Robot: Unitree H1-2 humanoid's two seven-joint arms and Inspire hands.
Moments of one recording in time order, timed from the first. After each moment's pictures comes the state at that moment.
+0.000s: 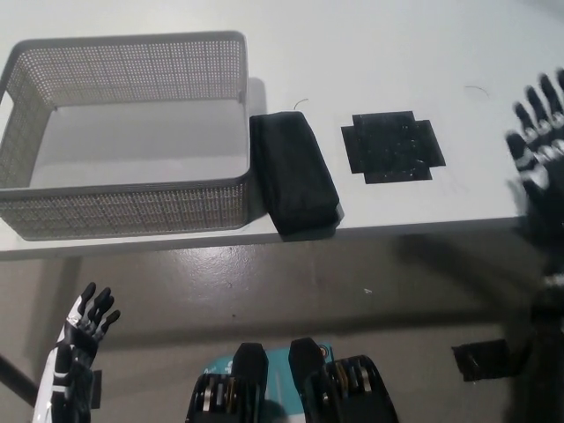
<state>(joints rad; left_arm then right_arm) 0.13 0.09 0.17 -0.02 -0.15 -0.43 -0.20 -0.34 -0.02 -0.29 -0.07 0.34 -0.10 0.17</state>
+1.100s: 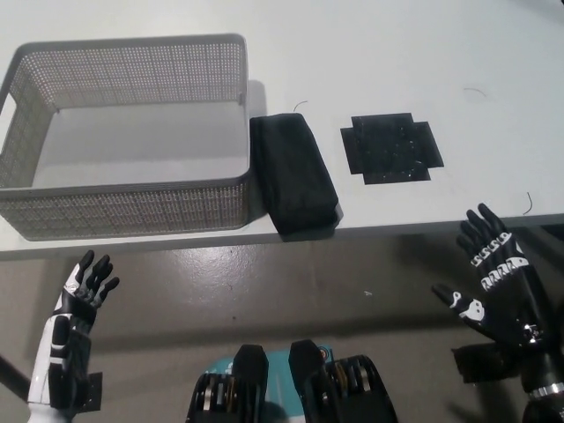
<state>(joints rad) 0.05 0.11 0.17 -0.02 -0.15 -0.43 -0.20 -0.09 -0.11 -0.05 -0.03 0.32 -0.11 0.23</state>
